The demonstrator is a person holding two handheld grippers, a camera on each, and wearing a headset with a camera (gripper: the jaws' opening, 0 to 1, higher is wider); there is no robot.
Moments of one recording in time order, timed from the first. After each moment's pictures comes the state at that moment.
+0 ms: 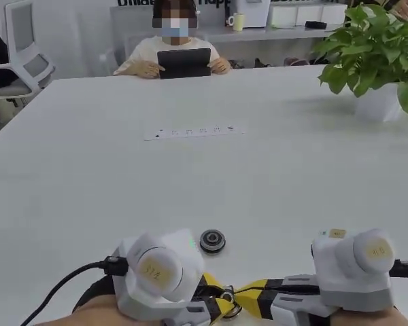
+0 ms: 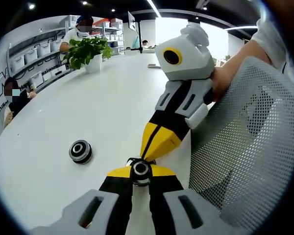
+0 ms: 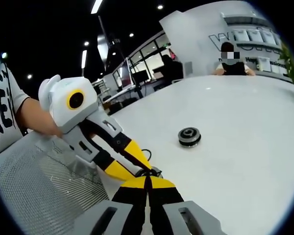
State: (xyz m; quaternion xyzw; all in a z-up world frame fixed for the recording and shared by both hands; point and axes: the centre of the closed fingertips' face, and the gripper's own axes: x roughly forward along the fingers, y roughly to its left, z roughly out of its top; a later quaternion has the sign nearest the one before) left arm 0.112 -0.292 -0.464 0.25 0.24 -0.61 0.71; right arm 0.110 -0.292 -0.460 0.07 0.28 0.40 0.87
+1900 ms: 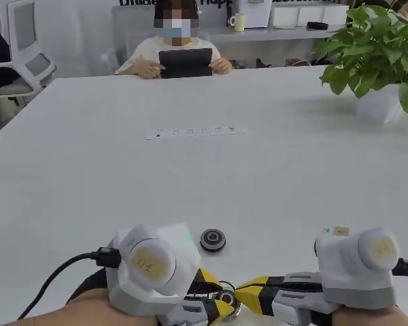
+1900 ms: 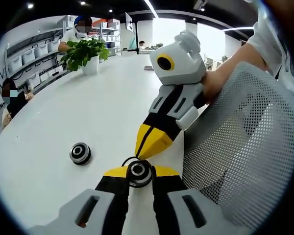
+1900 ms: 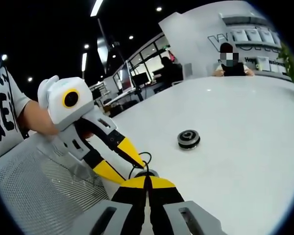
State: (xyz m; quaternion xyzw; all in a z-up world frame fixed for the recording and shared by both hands) left arm 0.104 -0.287 -0.448 0.25 0.24 -0.63 0.70; right arm 0.111 -0.293 -0.454 0.09 0.27 0.40 0.87
